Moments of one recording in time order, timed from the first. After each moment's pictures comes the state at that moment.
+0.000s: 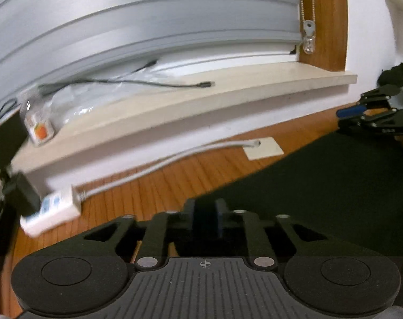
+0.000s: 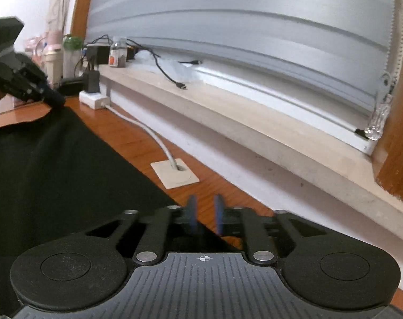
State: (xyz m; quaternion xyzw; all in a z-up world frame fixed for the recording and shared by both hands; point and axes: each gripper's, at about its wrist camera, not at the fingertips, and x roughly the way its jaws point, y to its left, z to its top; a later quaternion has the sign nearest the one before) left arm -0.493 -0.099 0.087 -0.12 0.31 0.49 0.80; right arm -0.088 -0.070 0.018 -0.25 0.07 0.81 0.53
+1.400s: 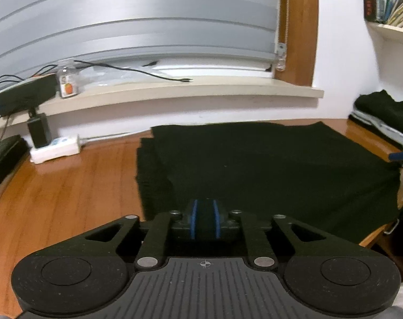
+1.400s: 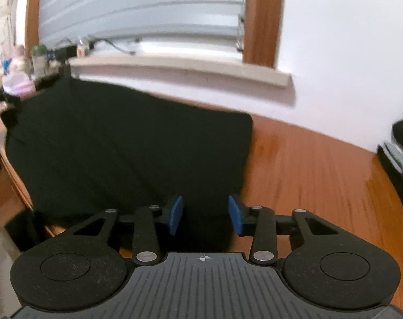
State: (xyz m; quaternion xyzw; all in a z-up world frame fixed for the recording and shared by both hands) left arm -0.500 -0.251 0.066 -0.15 0.23 0.51 0.82; right arm 0.013 -0.304 -0.012 -0.21 0.15 0.73 0.63
